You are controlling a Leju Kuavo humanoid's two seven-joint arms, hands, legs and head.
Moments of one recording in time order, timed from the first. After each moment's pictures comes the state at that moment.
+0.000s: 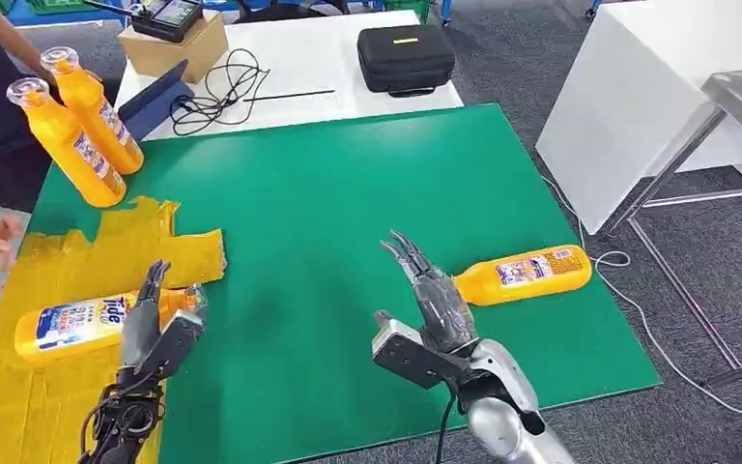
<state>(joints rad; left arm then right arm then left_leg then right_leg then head) -0.21 -0.01 -0.14 -0.95 -0.51 0.47 -0.43 -0.03 -0.07 0.45 -1.72 0.57 -0.13 0.00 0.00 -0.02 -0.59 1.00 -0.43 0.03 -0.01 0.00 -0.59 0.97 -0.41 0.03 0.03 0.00</state>
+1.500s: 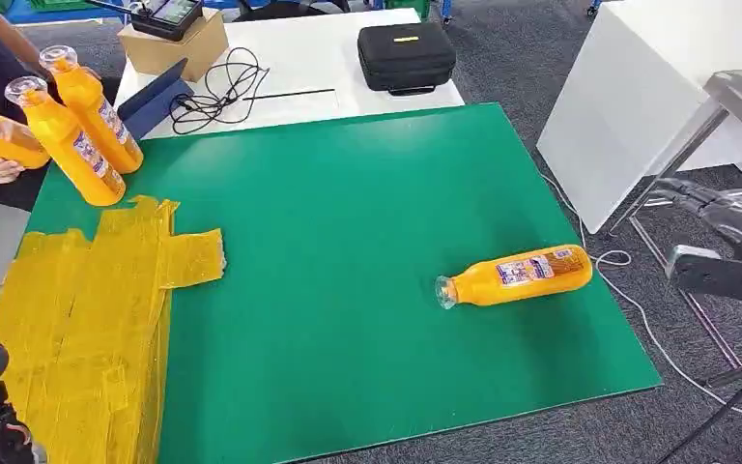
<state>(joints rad) 0.05 0.08 0.12 -1.81 0.38 0.04 -0.51 -0.13 -0.88 -0.16 -1.50 0.61 0.50 -0.38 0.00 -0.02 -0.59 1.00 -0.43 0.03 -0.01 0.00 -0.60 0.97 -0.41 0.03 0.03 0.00</state>
